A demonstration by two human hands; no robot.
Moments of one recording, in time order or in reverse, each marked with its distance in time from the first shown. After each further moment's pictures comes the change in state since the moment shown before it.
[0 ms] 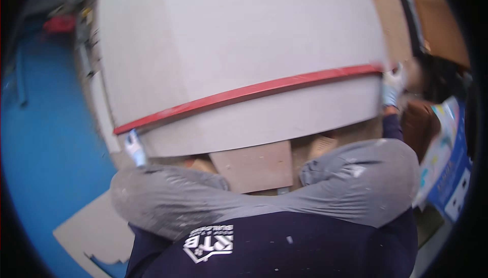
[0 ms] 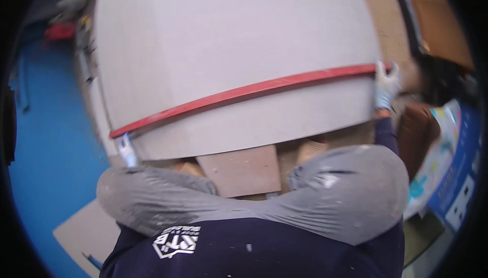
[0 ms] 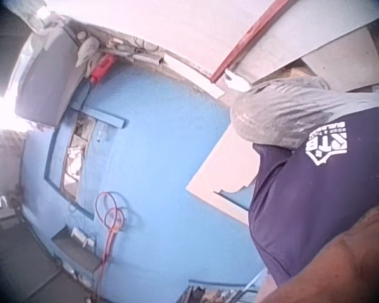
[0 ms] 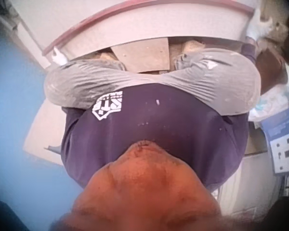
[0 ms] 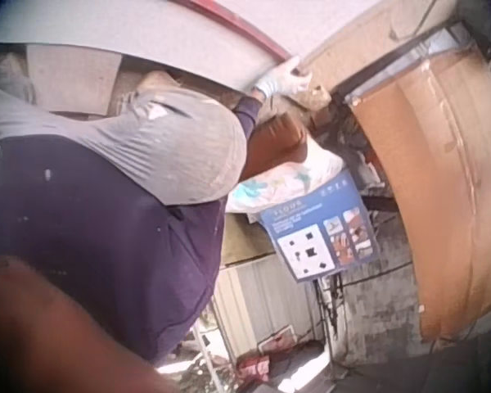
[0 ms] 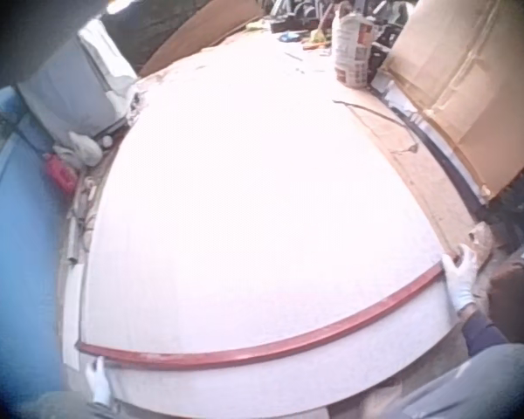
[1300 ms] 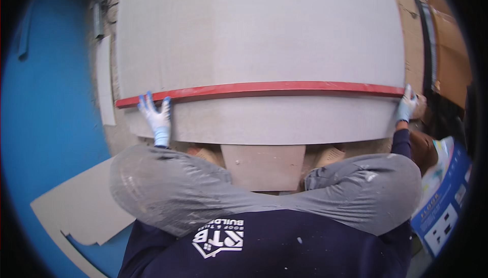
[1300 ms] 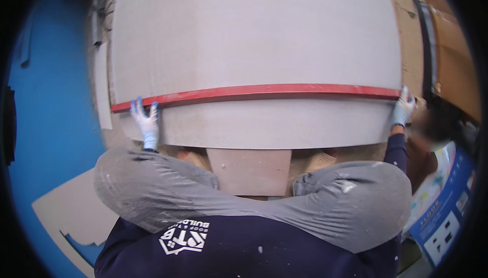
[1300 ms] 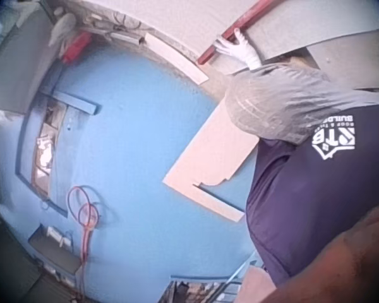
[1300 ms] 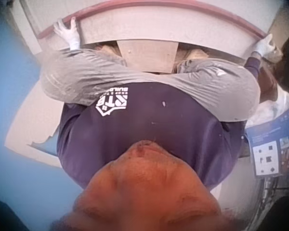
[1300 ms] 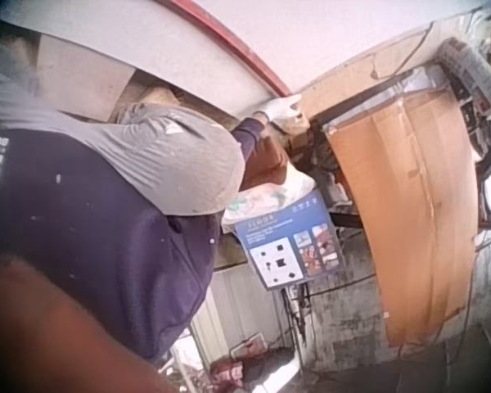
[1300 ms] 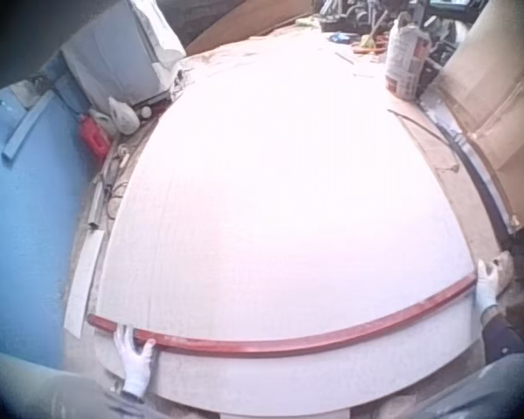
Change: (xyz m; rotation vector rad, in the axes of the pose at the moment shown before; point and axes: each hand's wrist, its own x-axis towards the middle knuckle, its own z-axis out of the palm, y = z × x) left_hand -0.062 0.078 0.075 0.352 -0.034 0.253; right_hand 0.041 0.034 0.028 0.304 -0.049 0.184
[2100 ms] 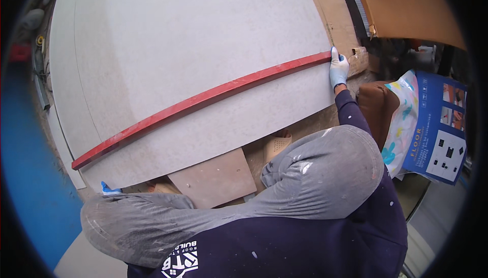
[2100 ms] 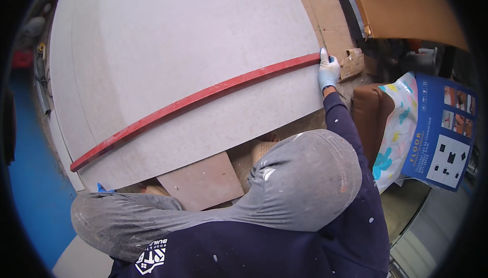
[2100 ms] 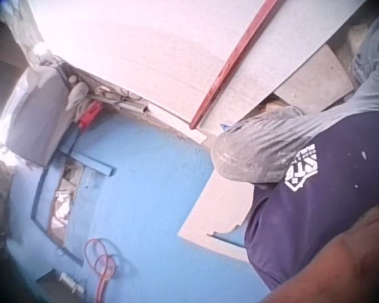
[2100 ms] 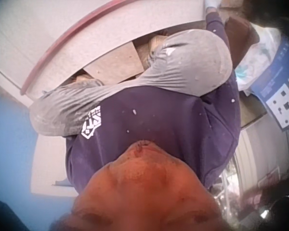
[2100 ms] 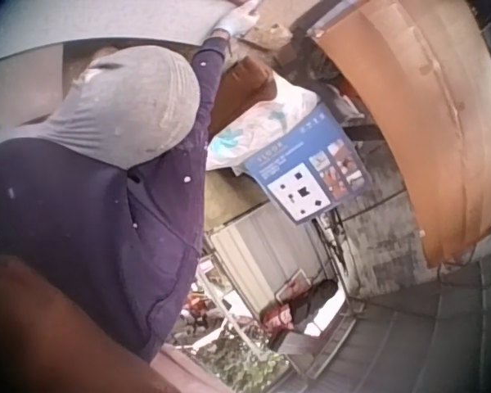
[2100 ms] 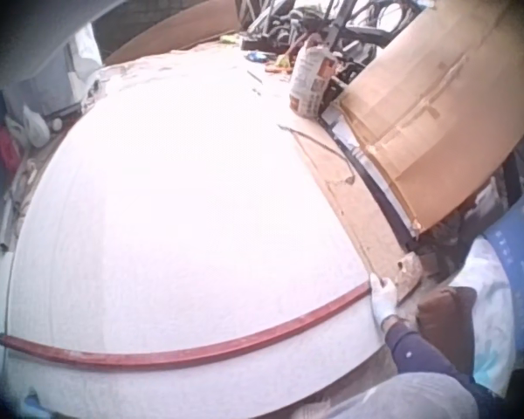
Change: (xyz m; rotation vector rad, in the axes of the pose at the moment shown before) left_hand -0.045 -0.236 -0.030 -1.226 -0.218 -1.287; right_hand -0.026 -0.010 0.003 -0.040 -0.094 0.183
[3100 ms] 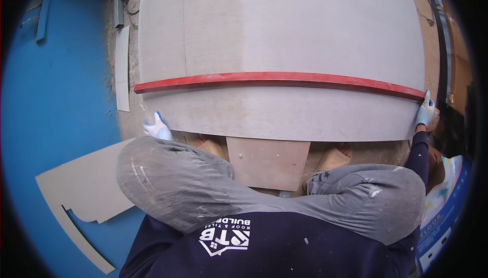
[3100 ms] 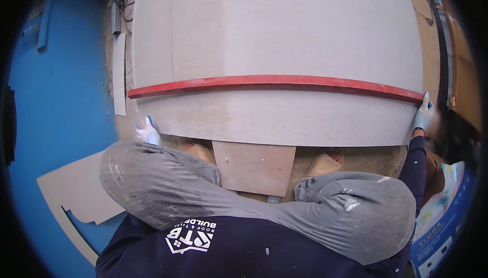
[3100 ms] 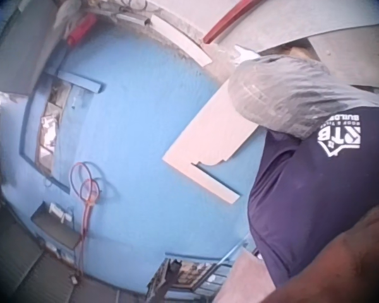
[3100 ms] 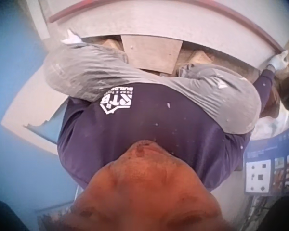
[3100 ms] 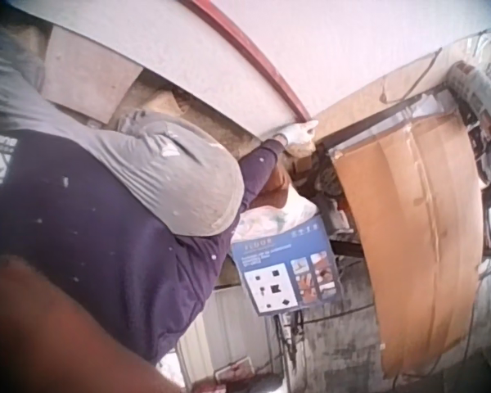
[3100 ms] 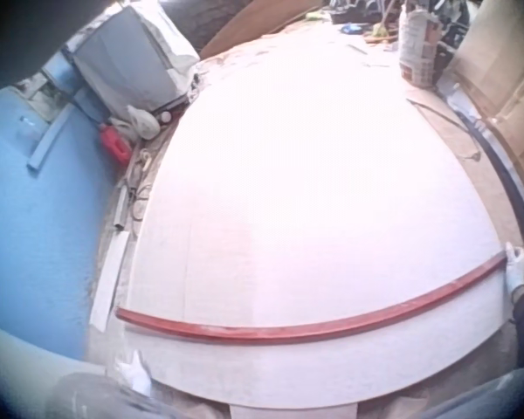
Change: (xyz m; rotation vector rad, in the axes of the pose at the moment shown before) left_hand -0.072 -0.045 0.096 0.724 0.851 0.946; right_hand 0.107 0.038 0.002 -0.124 0.007 -0.185
